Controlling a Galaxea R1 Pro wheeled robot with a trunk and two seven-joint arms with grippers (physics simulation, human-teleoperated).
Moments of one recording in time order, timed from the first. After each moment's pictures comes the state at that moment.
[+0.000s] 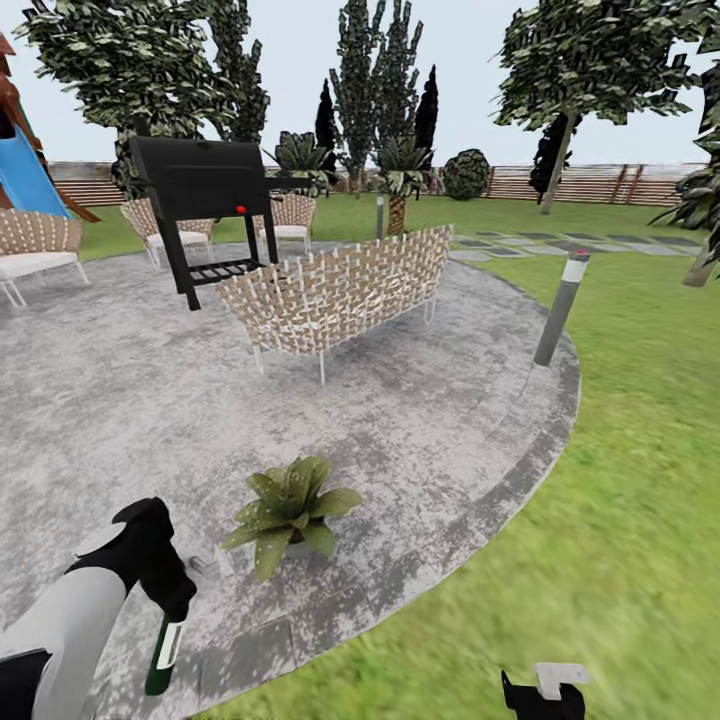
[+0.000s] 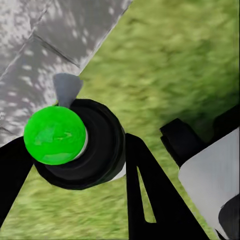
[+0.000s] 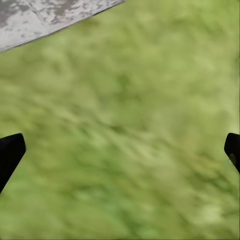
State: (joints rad) left arm -0.81 0.18 0.21 -0.53 -1.34 0.71 -1.35; right arm -0.43 -0.09 -0.43 -0.07 0.42 -0.44 -0.04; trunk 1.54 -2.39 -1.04
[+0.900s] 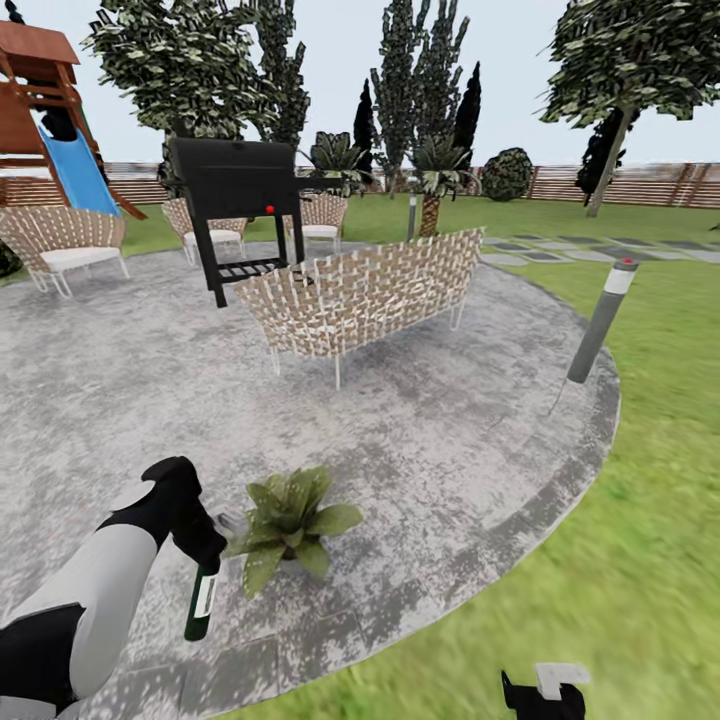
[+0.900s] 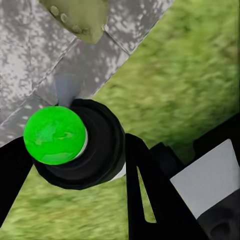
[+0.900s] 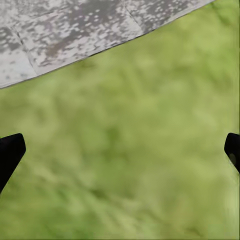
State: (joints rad) left arm -0.93 0.10 0.21 -0.55 -1.41 0.78 -1.45; right arm -0.43 -0.09 -0.43 -0.07 0.41 -0.44 -0.04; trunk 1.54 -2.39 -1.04
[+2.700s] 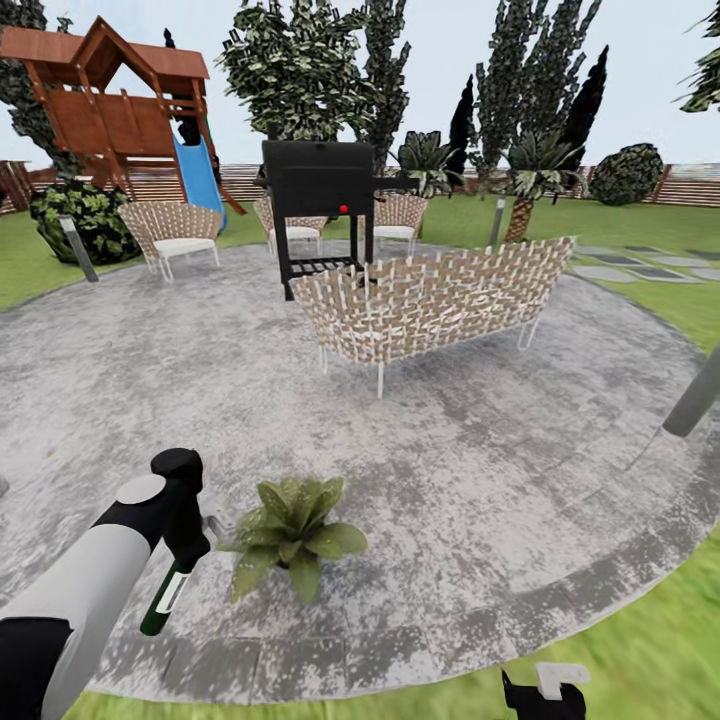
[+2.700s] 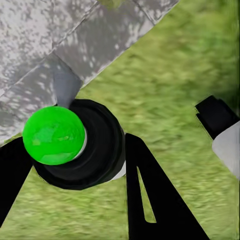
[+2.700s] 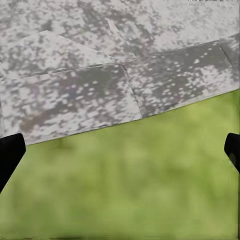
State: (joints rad) left arm -0.92 0.16 -0.10 -0.65 -1.47 0.78 -1.56; right arm -0.43 -0.09 -0.43 -0.07 0.42 -0.44 -0.04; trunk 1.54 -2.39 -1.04
